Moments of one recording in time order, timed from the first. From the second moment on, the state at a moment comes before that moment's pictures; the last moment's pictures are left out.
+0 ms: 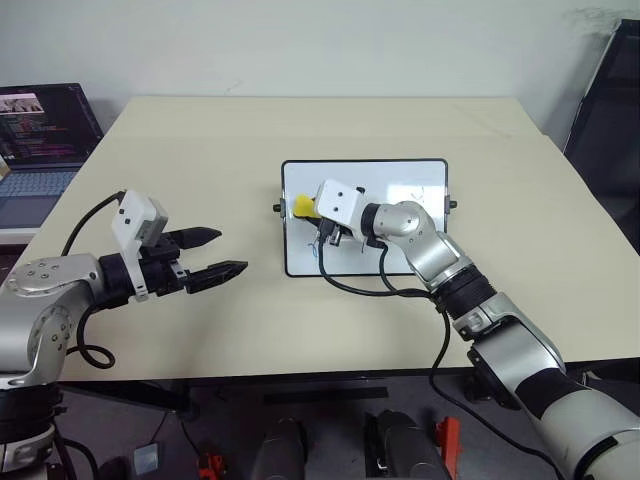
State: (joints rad) left arm -0.23 0.91 0.29 -0.19 -0.61 0.69 -0.98; right arm -1.00 -0.18 0.45 0.62 -0.21 0.01 0.64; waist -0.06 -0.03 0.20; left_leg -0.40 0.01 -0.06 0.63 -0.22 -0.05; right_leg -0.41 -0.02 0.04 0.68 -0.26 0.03
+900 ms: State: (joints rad) left arm -0.24 0.90 0.29 -0.19 -0.61 0.68 -0.95; right arm -0.90 -0.20 0.51 0.64 -0.31 -0.10 0.83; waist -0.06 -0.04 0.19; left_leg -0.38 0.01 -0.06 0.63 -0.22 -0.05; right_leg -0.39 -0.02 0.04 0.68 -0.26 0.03
